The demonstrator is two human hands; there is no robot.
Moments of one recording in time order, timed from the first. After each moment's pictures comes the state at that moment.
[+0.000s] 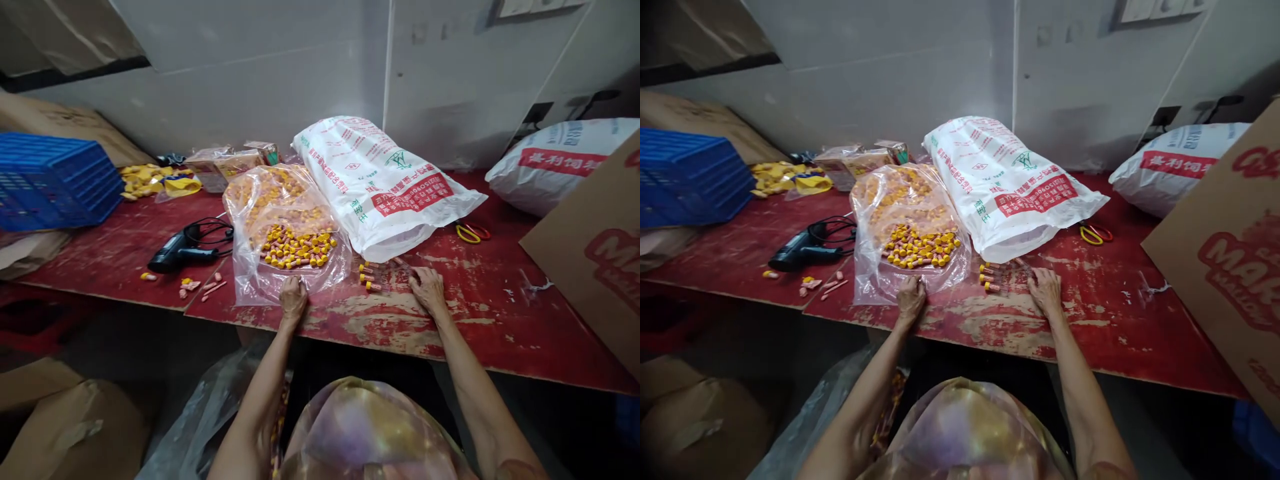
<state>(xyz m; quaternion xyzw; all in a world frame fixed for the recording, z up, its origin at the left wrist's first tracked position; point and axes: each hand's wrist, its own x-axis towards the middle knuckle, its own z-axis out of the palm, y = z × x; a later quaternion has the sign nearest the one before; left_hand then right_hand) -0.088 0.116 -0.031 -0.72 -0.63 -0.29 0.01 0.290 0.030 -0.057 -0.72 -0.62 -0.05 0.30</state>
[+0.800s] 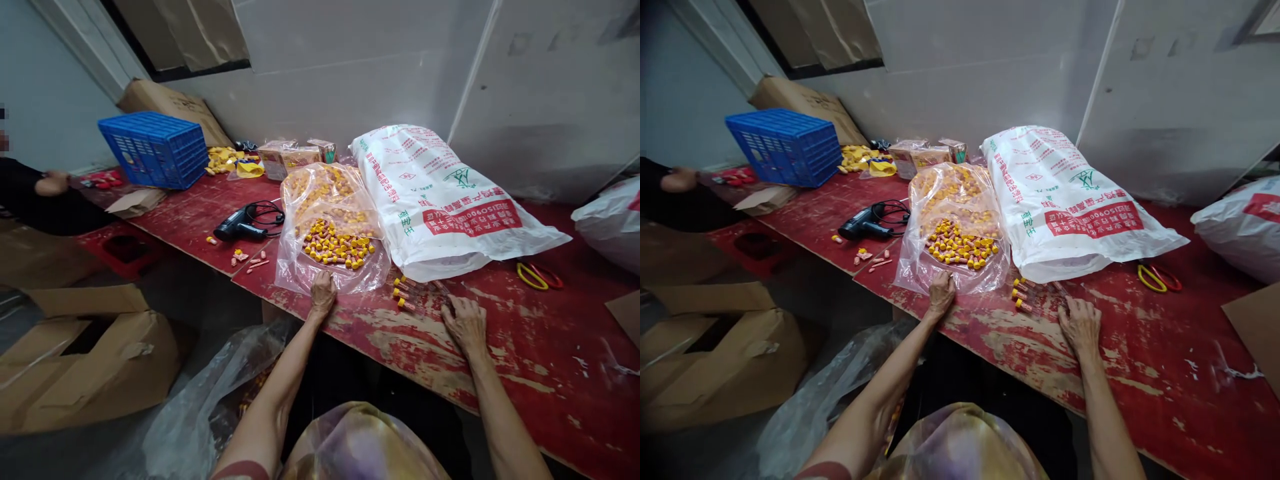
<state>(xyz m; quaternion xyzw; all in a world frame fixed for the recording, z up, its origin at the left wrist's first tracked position) -0.091 0.115 -0.039 -0.68 -0.66 -0.32 0.03 0.287 0.036 -0.061 -0.68 -0.68 -0.19 0.20</state>
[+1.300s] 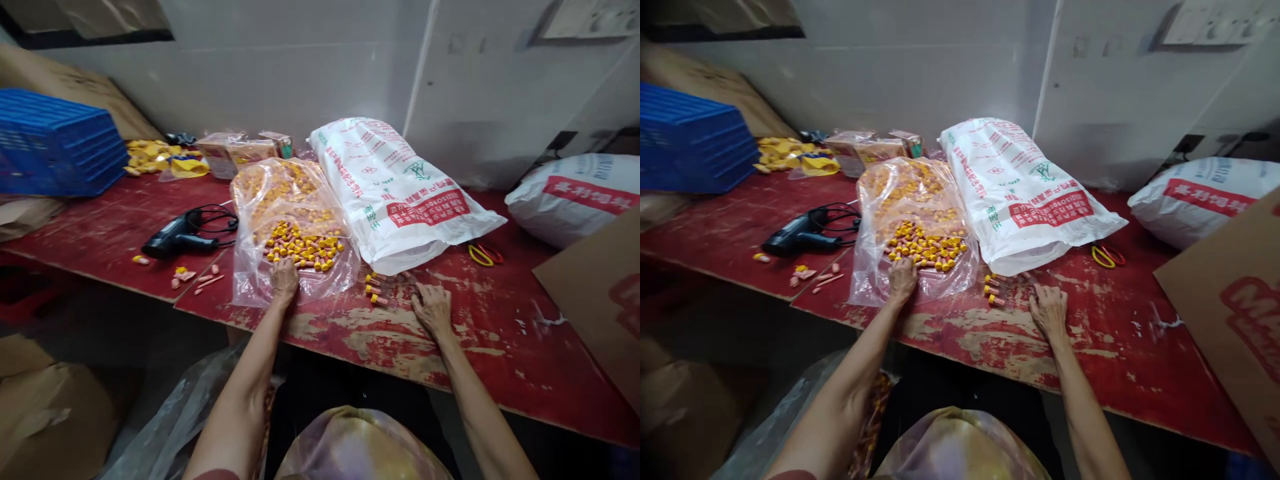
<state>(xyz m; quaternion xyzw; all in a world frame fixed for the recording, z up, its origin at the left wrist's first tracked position) -0.109 0.181 -0.016 -0.66 -0.69 -0.30 0.01 0.280 0.035 -0.051 -0.69 -0.67 -0.16 0.21</state>
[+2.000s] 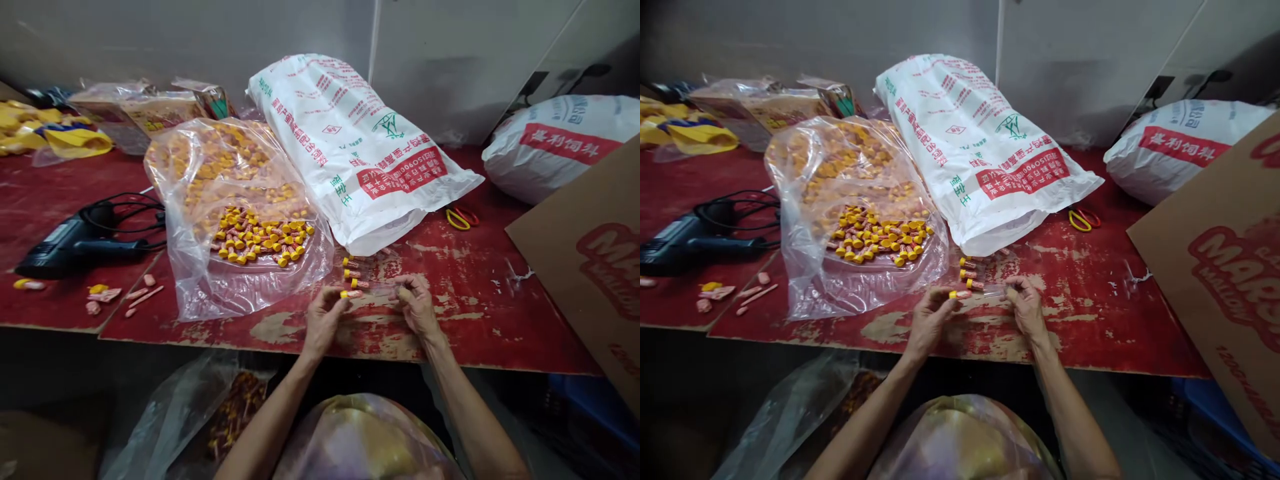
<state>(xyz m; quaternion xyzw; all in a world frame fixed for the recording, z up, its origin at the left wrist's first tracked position) 0.024 0.039 -0.003 -0.48 -0.44 -0.45 -0.61 0.228 -0.002 -0.022 -0.52 -0.34 0.42 0.66</state>
